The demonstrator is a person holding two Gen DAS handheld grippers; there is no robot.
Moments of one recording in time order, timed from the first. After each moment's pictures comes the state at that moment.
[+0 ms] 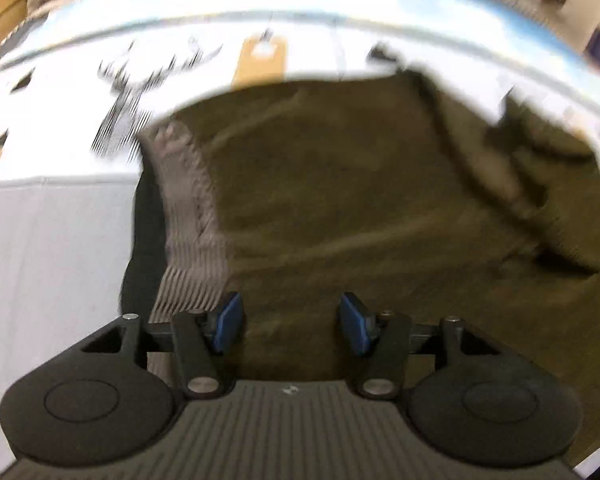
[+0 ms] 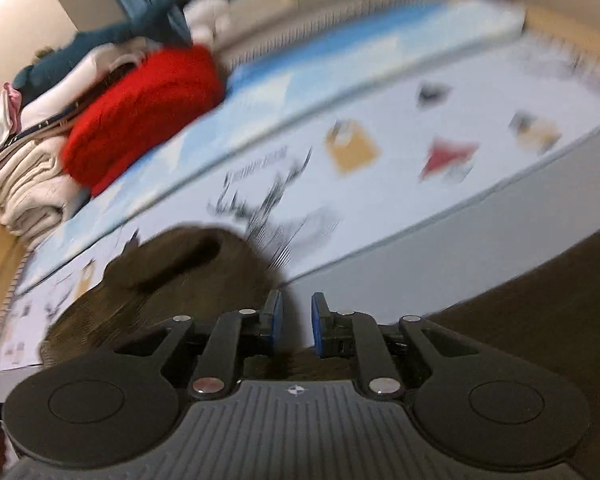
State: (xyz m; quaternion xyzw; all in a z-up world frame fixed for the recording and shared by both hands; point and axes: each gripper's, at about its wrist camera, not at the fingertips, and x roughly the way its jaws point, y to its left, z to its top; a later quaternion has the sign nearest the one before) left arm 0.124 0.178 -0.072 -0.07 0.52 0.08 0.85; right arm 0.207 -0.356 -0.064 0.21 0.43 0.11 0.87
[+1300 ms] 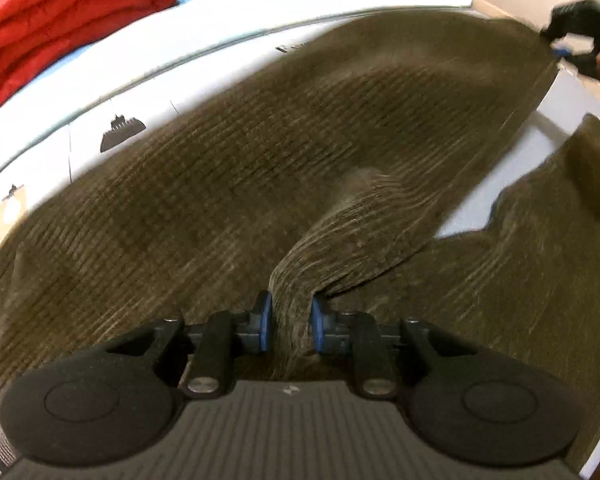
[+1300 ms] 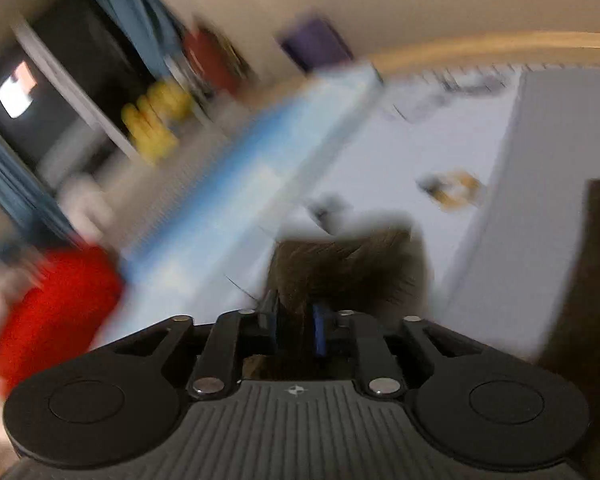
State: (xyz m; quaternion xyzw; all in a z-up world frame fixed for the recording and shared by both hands) left arm 0.224 0.032 -0.123 0.11 0.49 -0.16 0.85; right arm 0.267 -0.386 -0.062 0.34 0.29 -0.14 0.88
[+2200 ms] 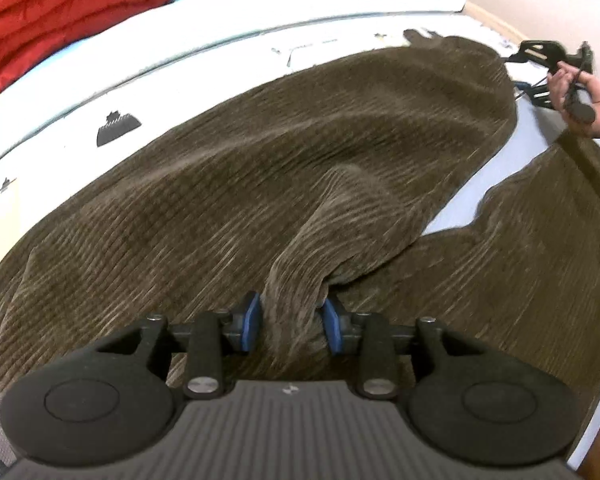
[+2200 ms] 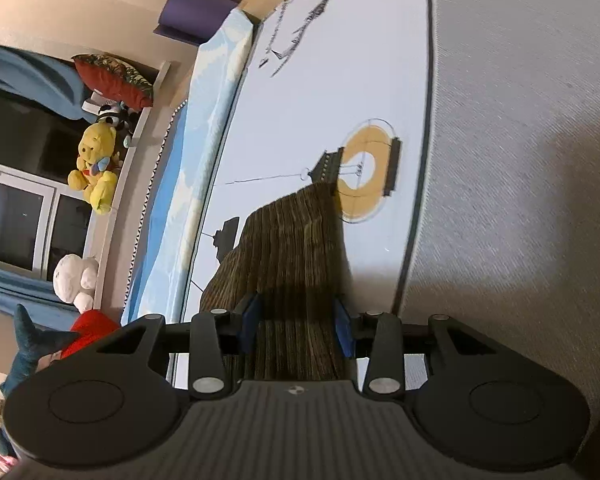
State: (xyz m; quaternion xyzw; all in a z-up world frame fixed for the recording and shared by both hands) left arm 0.221 0.043 -0.111 0.09 0.49 -0.18 0.85; right arm 0.329 -0.537 -0.175 0.56 0.28 -0.13 0.77
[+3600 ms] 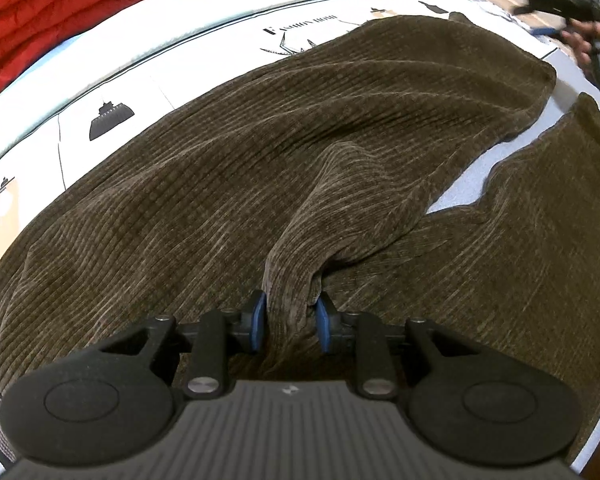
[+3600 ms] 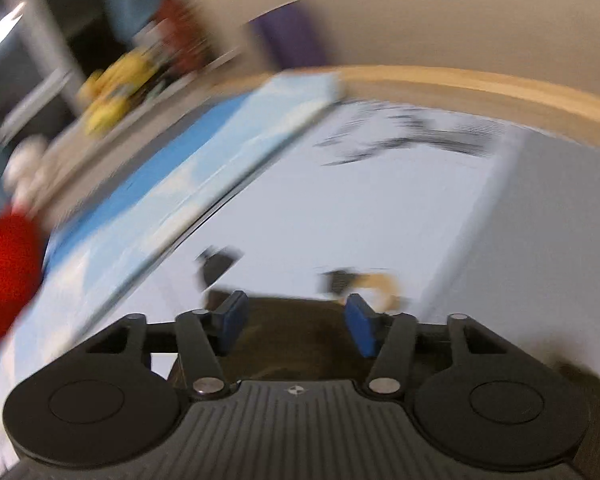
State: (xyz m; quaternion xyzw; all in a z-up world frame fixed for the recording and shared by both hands) left arm 0.223 0.035 -0.121 0.13 0.52 -0.17 0.83; right arm 0.367 -0.528 -0.092 0.24 0.33 -0.13 0.90
